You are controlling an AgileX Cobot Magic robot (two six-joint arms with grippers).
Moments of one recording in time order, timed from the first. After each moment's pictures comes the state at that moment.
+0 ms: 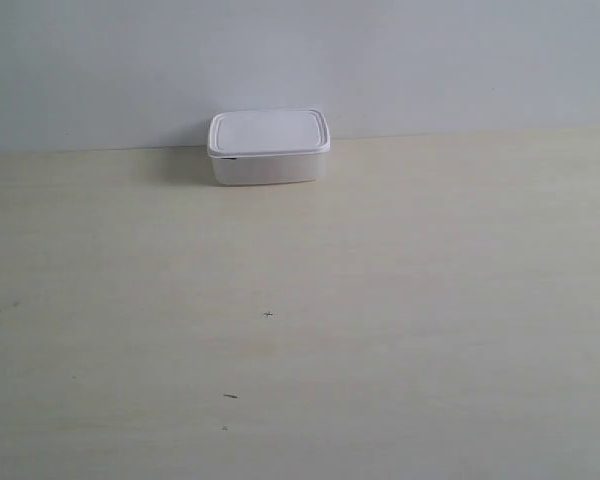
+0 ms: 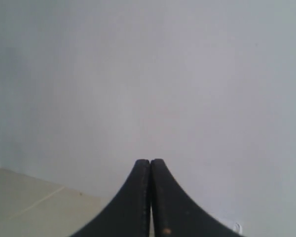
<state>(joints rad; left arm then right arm) -0.30 0.62 -0.44 1.21 0.24 -1.67 0.23 0.63 -0.79 -1.73 -0.40 1.89</state>
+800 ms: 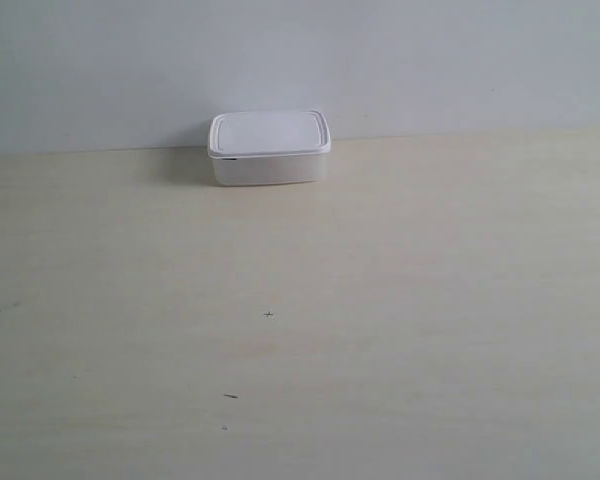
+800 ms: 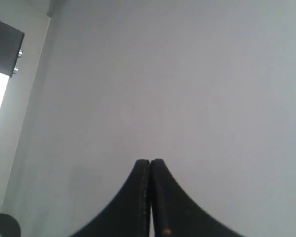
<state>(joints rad) -0.30 0.00 -0.19 0.96 -0.08 -1.71 0.23 0.00 -0.79 -1.74 -0.50 2.06</state>
